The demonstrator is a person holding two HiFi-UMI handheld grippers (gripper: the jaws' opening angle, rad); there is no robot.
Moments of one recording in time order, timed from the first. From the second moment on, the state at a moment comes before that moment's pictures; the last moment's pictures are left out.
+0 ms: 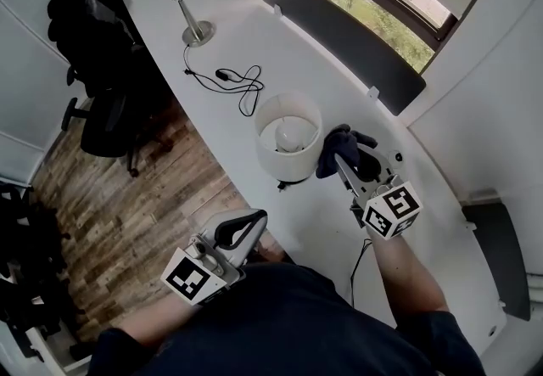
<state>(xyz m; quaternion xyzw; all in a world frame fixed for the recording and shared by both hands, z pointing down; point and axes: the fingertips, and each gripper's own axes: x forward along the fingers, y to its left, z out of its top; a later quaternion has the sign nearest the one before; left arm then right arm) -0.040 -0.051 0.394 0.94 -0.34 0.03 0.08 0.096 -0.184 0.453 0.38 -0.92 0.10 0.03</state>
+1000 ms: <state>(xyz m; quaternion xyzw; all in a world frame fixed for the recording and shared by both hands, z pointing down) -0.052 -0.062 0.400 0.93 -0.35 0.03 0.10 0.078 -0.237 0.368 0.36 -0.93 0.04 -0.04</state>
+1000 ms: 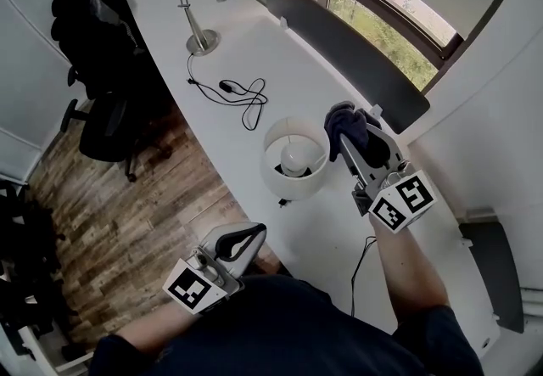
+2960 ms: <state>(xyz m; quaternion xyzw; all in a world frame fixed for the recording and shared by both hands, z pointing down) -0.073 -0.056 0.390 0.93 -0.35 0.01 0.09 0.042 -0.258 0.305 0.21 -0.97 0.10 -0.08</state>
